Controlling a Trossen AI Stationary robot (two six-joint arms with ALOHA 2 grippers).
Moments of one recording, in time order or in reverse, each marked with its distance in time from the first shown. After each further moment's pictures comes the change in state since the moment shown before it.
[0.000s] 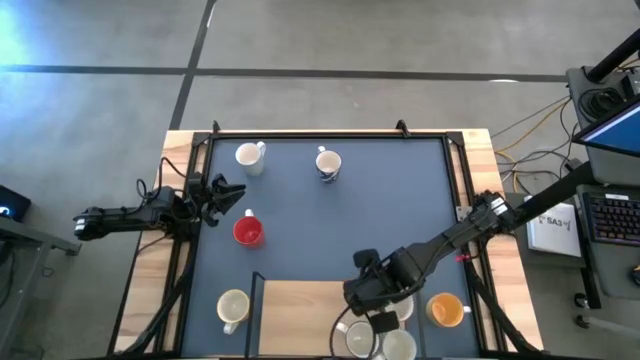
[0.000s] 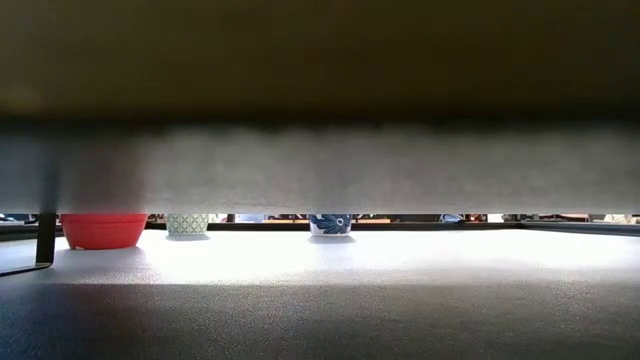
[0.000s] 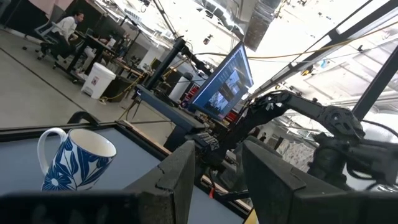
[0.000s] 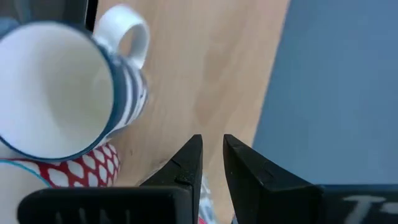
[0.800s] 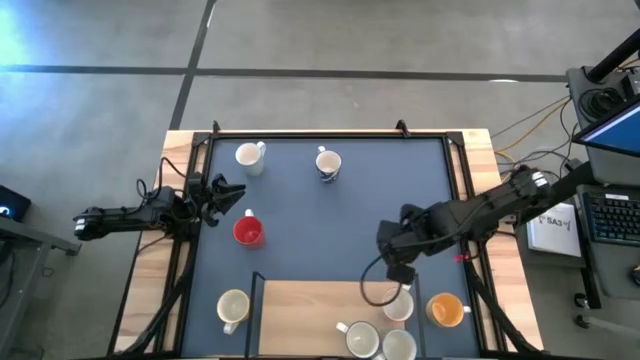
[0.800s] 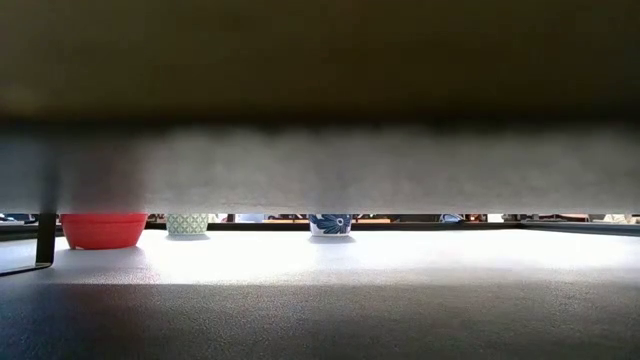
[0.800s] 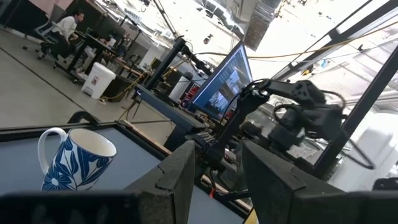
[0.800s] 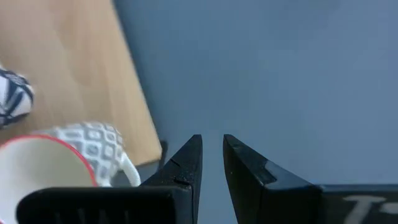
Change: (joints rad) left arm 0.000 0.001 0.000 0.000 0.000 0.000; right arm -0.112 -0.375 -0.329 -0.152 0.131 0.389
